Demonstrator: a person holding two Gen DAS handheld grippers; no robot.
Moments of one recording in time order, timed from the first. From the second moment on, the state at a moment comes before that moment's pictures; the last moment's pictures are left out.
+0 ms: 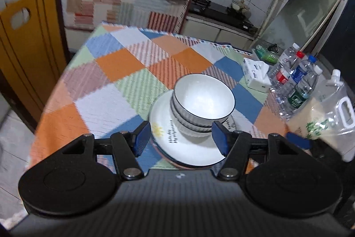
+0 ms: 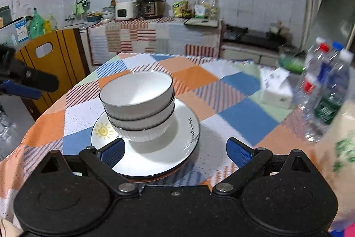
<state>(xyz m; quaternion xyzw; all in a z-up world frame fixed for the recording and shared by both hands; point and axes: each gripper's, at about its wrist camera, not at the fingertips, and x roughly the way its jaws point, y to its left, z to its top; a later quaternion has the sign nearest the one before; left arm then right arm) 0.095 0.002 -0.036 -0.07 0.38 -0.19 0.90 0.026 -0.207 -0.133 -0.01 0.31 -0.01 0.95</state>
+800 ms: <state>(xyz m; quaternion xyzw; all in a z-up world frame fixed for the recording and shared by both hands) 0.014 0.009 -0.013 -0.03 0.37 -0.13 0.92 -0.041 -0.200 -0.070 0.00 0.32 -0.08 0.94</state>
